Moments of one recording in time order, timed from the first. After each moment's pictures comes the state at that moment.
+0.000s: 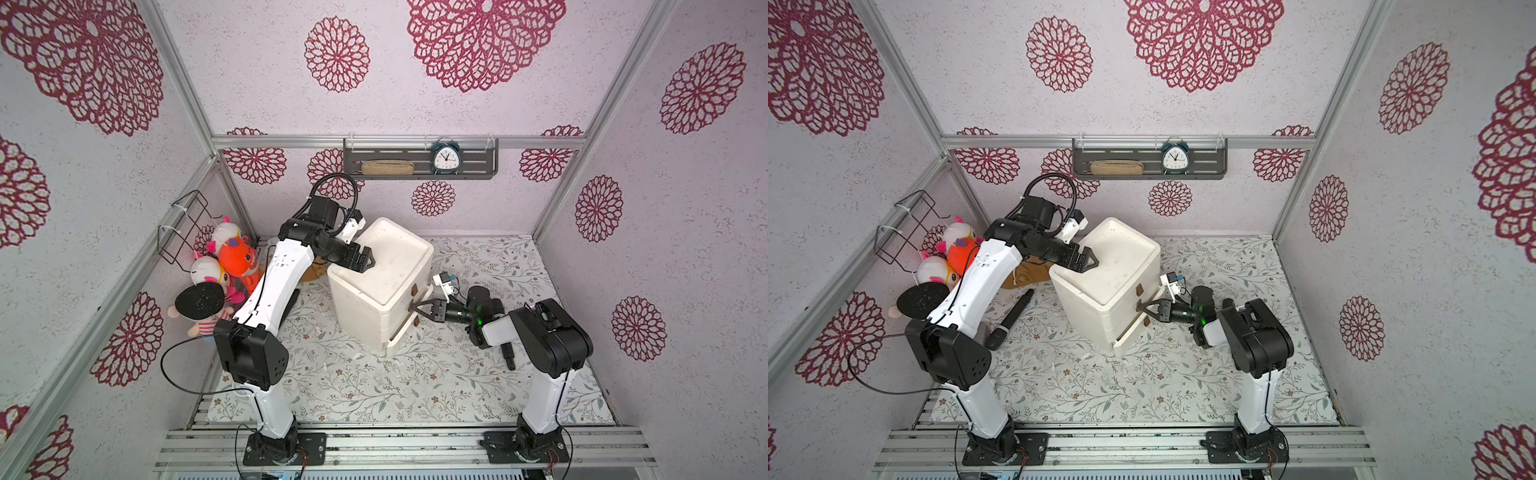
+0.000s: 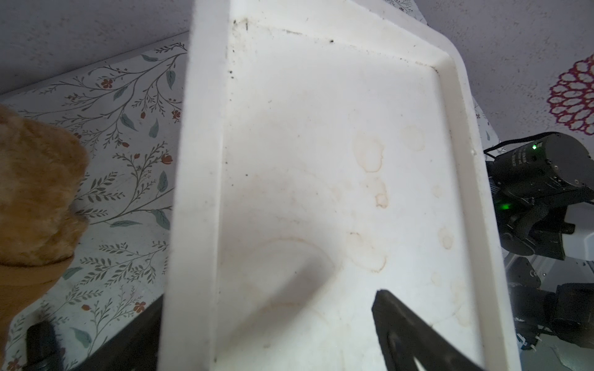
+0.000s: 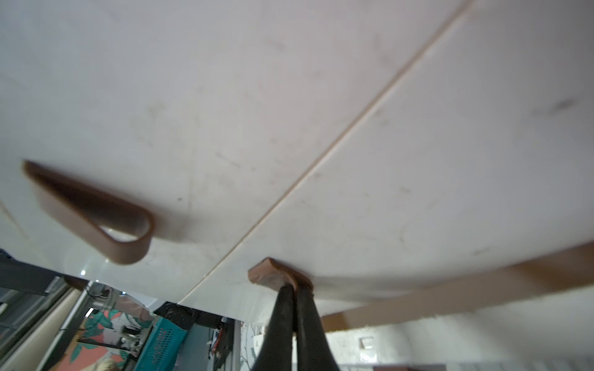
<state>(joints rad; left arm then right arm) -0.28 1.83 1.95 -1.09 0.37 0.12 0.37 1.89 0.70 1.03 -0.99 0.83</state>
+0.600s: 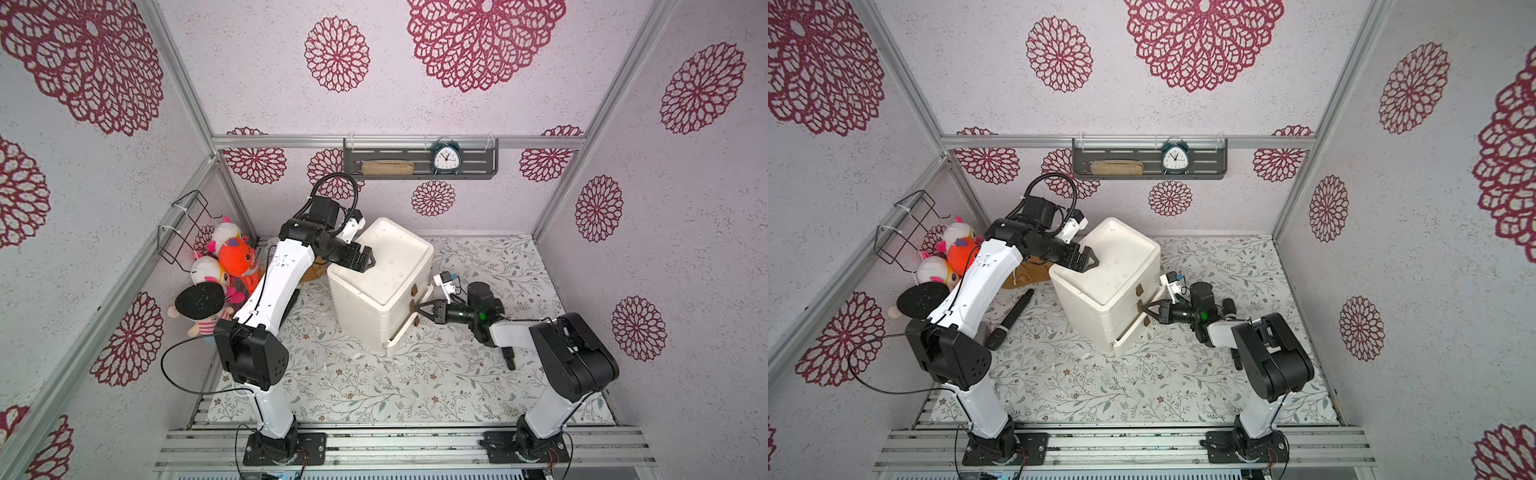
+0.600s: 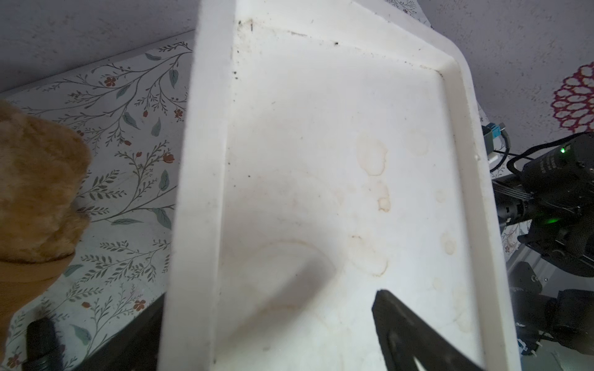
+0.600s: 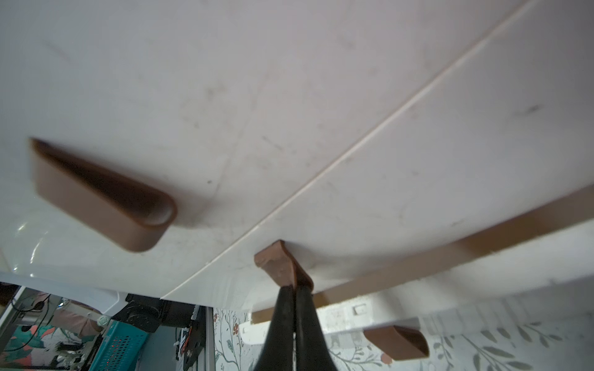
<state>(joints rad) -0.29 1.83 1.95 -1.09 0.36 0.11 0.39 1.69 0.70 0.62 -0.85 0.58</state>
